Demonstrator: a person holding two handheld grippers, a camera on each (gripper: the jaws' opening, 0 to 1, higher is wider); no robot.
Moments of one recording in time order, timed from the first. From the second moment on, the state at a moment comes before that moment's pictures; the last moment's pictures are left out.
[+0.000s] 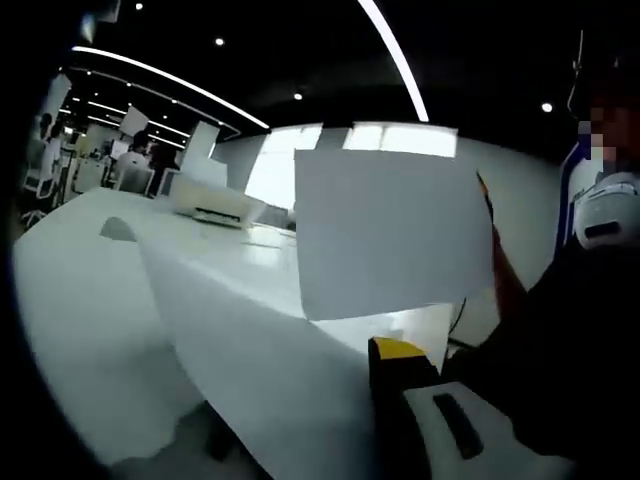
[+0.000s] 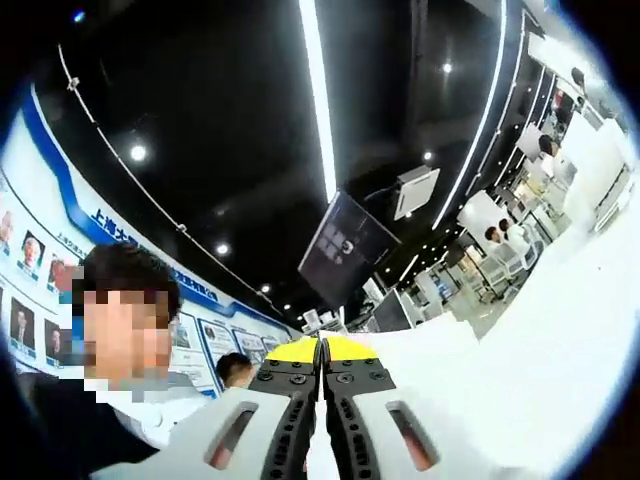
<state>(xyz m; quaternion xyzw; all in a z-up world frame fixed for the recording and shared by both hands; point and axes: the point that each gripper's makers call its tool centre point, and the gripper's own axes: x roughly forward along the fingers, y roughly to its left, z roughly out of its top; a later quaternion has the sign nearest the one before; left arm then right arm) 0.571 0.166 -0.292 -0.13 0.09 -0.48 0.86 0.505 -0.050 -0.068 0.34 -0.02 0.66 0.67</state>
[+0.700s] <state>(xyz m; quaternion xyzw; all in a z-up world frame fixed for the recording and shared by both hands) 0.570 0.165 -0.293 -0.12 0.10 -0.48 0.86 0.539 -0.059 -0.079 0.33 -0.01 0.63 0.70</state>
